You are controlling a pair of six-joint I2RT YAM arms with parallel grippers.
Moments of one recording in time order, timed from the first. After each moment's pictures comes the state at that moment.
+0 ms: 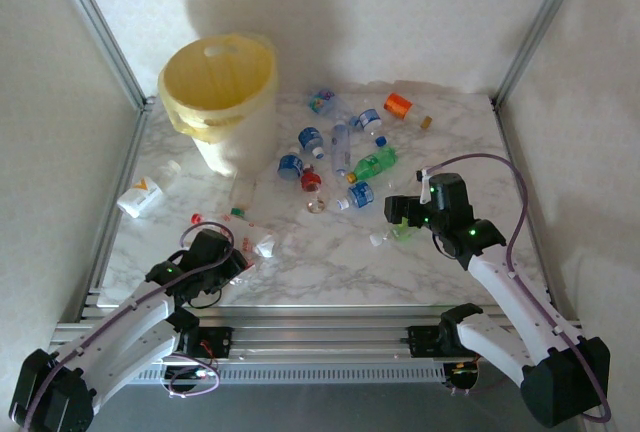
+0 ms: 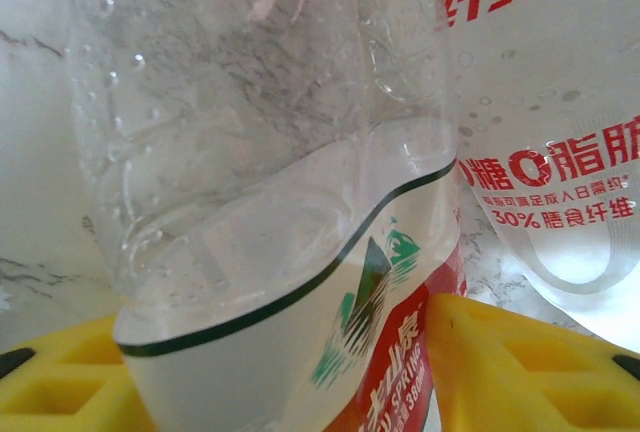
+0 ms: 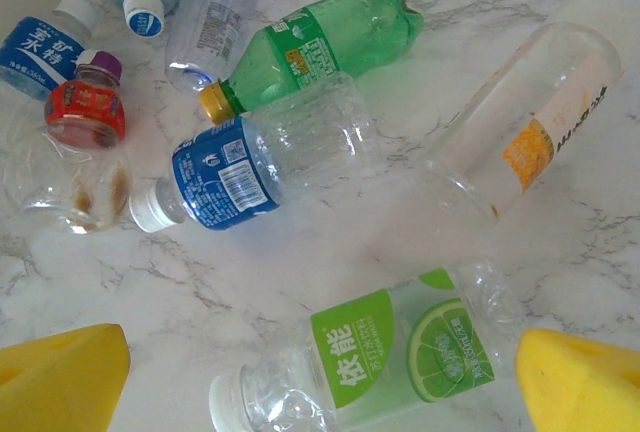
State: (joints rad) left arm -0.45 0.74 0.31 -0.62 -0.03 -1.14; right arm 0.38 0.93 0.72 -0.50 0.01 0.25
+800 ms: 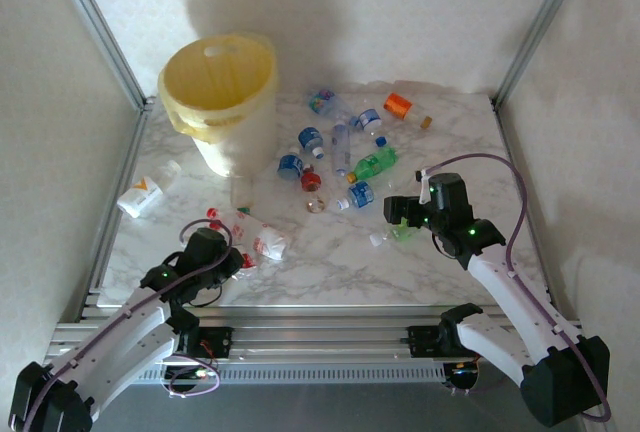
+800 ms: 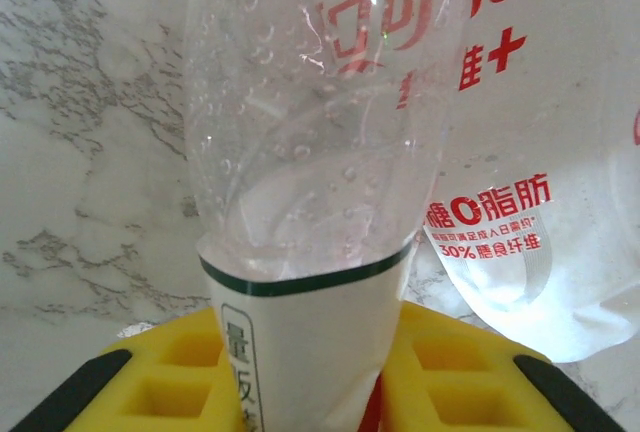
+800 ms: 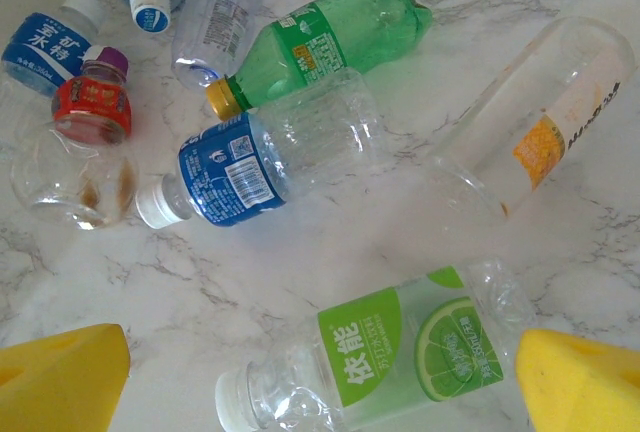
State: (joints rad) left arm -0.45 0.67 0.31 -0.57 -0.02 -1.10; right arm 0.38 0.93 0.72 -0.50 0.00 0.25
